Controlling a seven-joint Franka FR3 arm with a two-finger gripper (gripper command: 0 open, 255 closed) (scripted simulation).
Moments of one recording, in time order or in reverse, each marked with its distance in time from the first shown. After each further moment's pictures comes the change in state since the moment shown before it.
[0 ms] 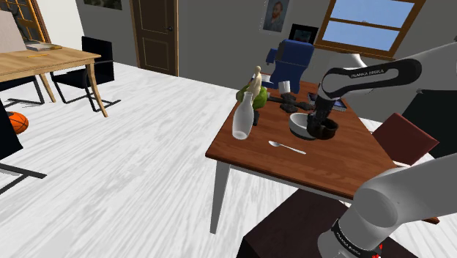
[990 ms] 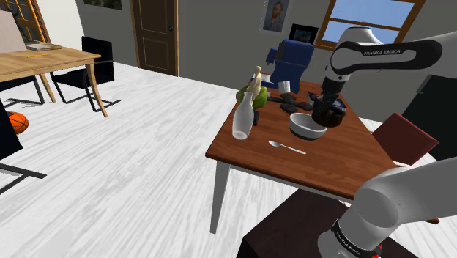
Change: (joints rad) arm 0.009 -0.048 0.034 0.164 0.025 -0.212 -0.013
